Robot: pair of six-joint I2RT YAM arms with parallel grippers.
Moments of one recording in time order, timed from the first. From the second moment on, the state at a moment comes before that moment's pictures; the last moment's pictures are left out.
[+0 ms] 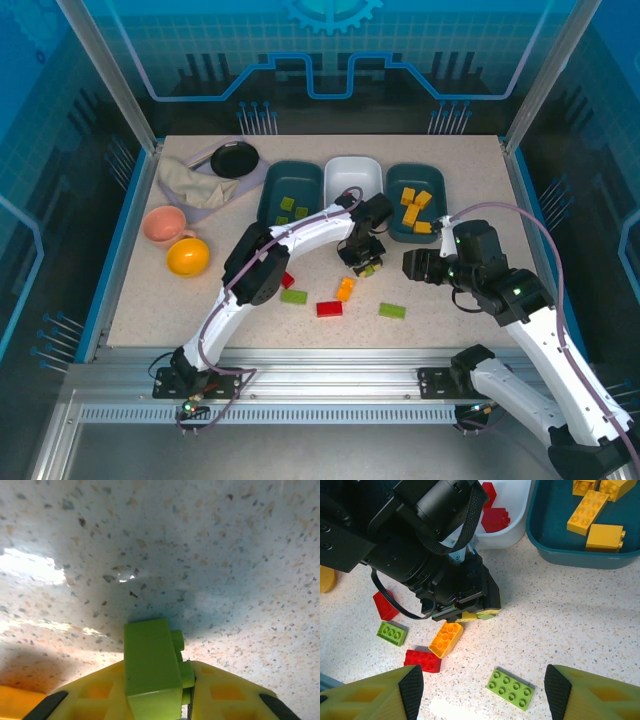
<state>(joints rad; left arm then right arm) -0.80 2.36 2.00 -1.05 0.26 -1.27 0.41 0.77 0.92 -0.92 -0.10 0.40</state>
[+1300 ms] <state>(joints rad) -0.31 2.52 2.37 -1.11 0.08 -0.95 0.50 1.28 1.11 -0.43 -0.26 0.48</state>
